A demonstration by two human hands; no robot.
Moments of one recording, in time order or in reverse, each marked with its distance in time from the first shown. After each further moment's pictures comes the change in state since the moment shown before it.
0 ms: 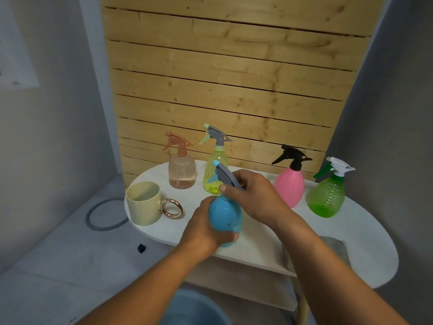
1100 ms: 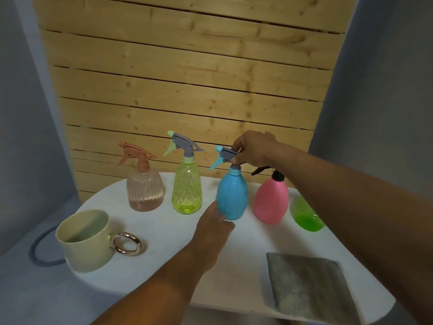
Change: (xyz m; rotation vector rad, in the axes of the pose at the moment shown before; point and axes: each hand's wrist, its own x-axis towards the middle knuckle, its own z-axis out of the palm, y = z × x) left_hand 0.106 0.005 0.079 -0.534 -0.165 -0.079; right_hand 0.164 0.046 -0.093 -0.657 -0.037 0.070
